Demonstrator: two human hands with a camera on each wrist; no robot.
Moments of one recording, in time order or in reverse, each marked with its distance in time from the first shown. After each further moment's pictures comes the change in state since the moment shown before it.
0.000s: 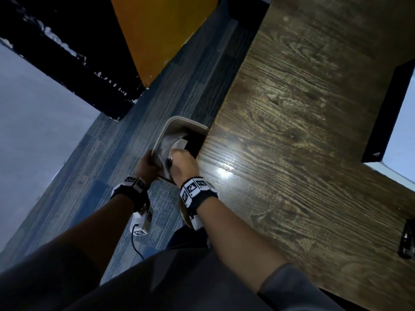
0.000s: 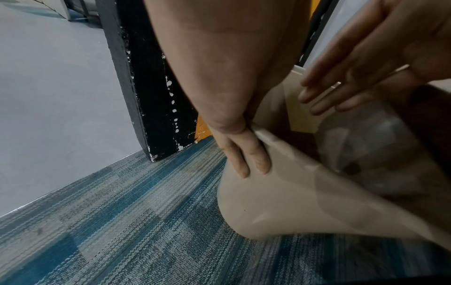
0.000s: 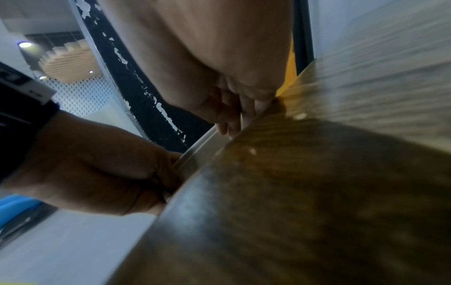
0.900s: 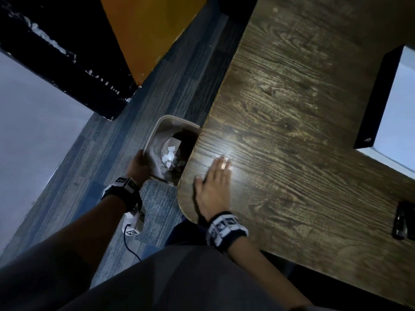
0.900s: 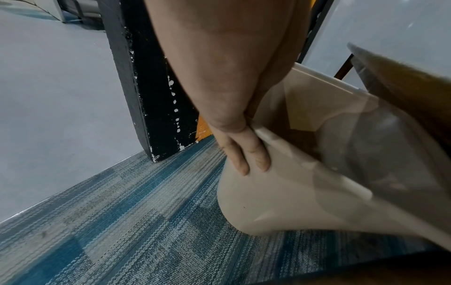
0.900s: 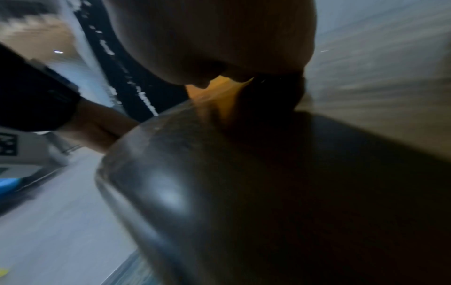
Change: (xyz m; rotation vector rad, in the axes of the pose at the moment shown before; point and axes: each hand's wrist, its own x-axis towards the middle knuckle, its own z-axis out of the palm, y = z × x) left_hand -0.021 0.003 -0.013 -0.045 -0.085 0.032; right_hand -0.101 0.069 0.031 -0.108 0.163 0.272
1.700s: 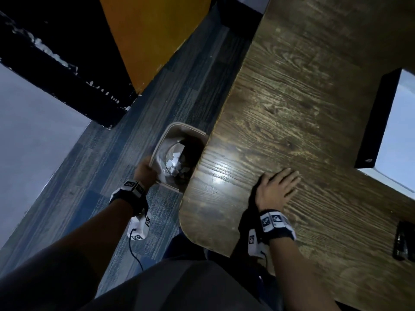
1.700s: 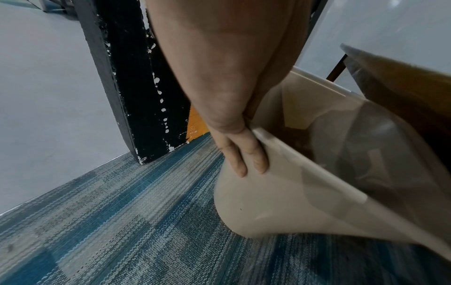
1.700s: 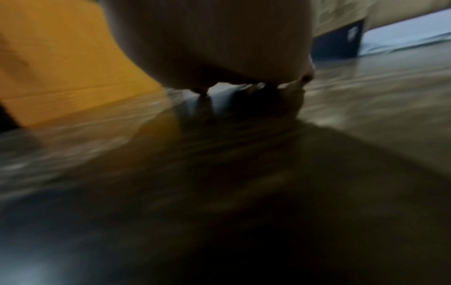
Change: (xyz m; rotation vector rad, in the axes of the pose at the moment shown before) left_hand 0.051 0.001 0.008 0.153 -0.018 0.027; right_hand 0.067 0.113 -0.056 0.076 0.332 0.586
